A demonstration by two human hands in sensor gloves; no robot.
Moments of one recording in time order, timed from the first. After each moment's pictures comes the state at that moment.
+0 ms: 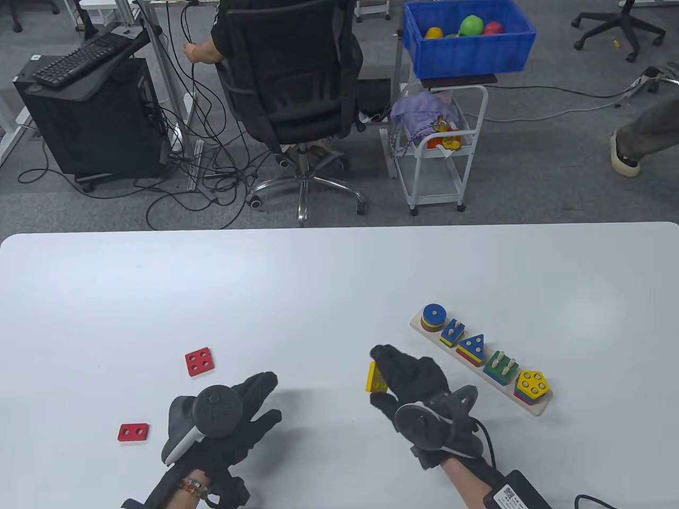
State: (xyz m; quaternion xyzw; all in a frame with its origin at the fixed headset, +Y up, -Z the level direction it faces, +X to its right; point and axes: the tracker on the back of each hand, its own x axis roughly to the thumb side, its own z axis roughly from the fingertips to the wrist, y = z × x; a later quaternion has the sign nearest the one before) left_hand -0.243 -0.725 -0.282 -0.07 -0.09 0.13 0.98; right_hand 0.119 -0.679 -0.283 0.17 -0.20 0.96 0.11
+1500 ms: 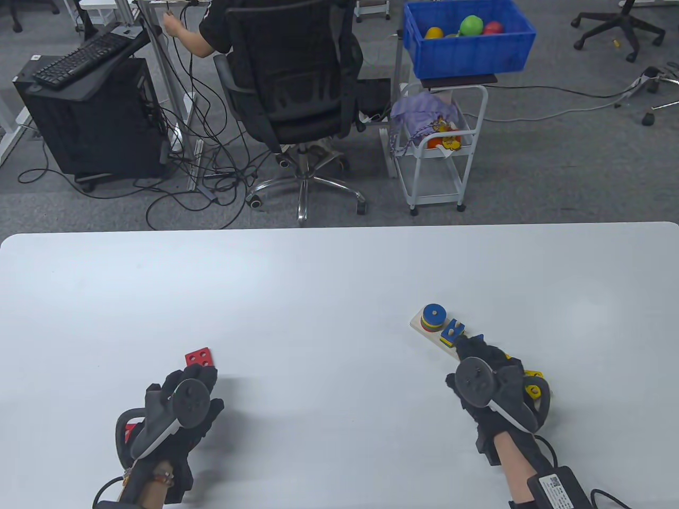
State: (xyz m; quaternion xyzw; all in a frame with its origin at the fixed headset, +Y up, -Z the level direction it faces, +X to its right) left_hand -0.296 -0.734 -0.294 -0.07 0.01 0.01 1.00; right_hand 0.188 -0.711 -0.304 0.04 -0.05 1.00 0.05
